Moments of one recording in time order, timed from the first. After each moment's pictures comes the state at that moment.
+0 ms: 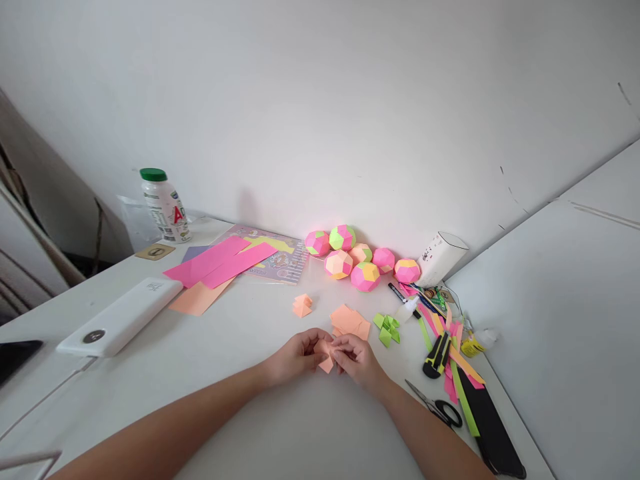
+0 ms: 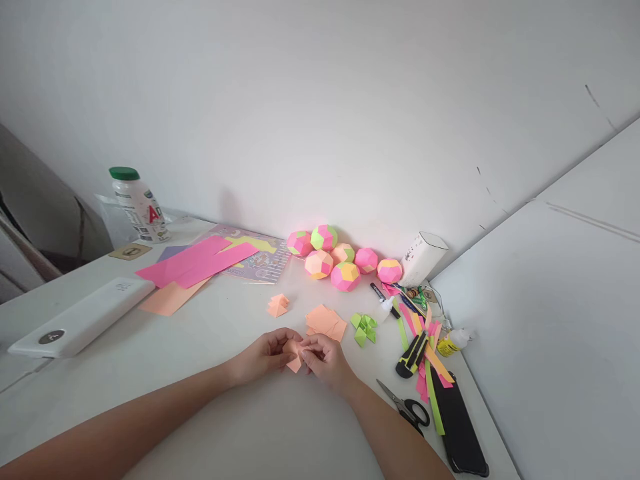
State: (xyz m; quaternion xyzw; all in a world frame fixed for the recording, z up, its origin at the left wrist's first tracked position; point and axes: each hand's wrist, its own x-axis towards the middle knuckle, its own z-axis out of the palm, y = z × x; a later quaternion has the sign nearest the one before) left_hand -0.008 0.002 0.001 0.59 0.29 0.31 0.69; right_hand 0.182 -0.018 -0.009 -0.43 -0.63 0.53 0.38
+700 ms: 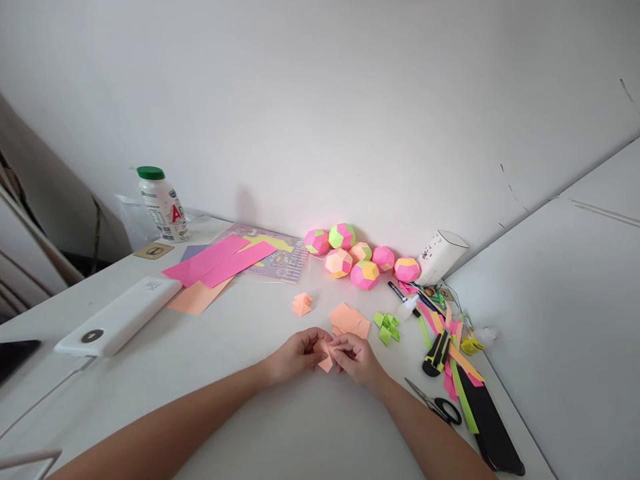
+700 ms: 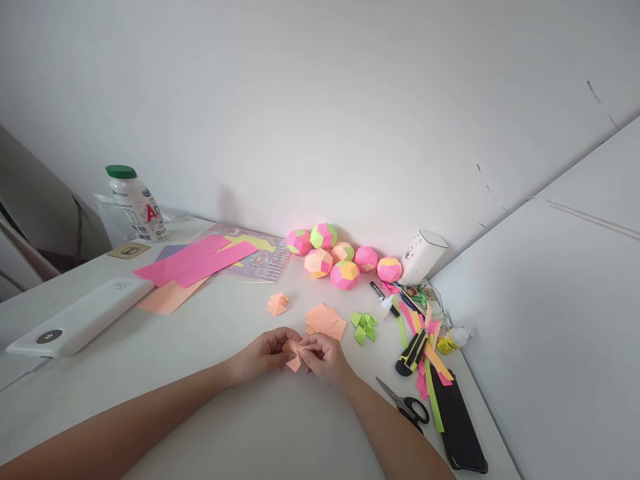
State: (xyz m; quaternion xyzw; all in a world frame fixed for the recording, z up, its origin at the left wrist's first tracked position) left_hand -0.008 0.003 -0.004 0.59 0.28 0.31 0.69; right_hand 0.183 -0.017 -0.013 -0.43 -0.63 0.52 0.38
